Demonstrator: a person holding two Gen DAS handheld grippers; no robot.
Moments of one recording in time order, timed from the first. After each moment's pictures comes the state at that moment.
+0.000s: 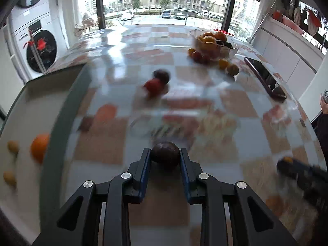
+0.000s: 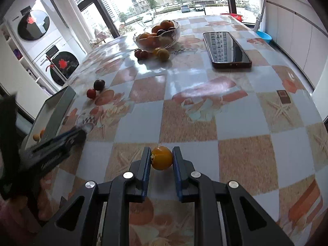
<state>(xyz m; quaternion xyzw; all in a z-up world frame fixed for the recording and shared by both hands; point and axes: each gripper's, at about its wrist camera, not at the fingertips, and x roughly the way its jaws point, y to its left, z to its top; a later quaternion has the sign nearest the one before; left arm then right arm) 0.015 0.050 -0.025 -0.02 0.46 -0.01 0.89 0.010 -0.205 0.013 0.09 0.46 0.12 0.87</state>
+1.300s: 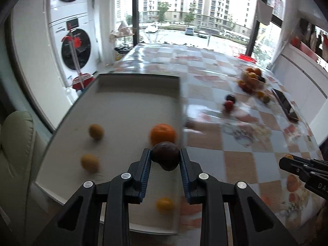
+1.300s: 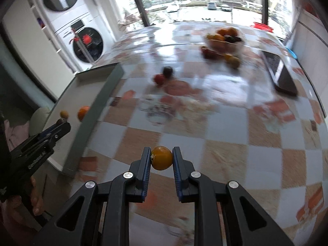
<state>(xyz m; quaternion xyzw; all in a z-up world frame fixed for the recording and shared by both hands) -0.047 0.177 0.017 -0.06 0.40 0.07 0.91 -0.008 -0.080 0.051 0.01 0.48 0.20 0.85</state>
